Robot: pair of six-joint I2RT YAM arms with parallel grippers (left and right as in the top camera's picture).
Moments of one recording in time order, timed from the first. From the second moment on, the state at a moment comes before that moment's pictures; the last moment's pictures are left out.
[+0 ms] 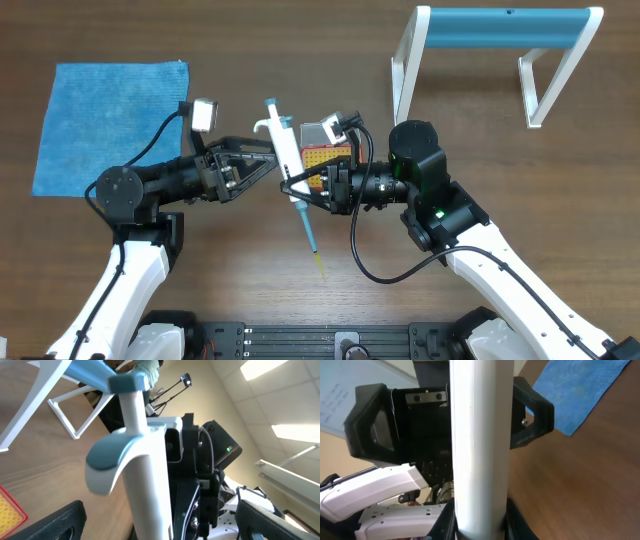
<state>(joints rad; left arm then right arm) -0.02 1.16 0.47 1.05 1.28 -1.36 0.52 1.23 0.80 0.16 -0.99 0.79</state>
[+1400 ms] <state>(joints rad) -0.13 1.23 0.49 0.80 1.03 -1.27 0.33 1.24 0.79 0.15 -1.26 0.72</state>
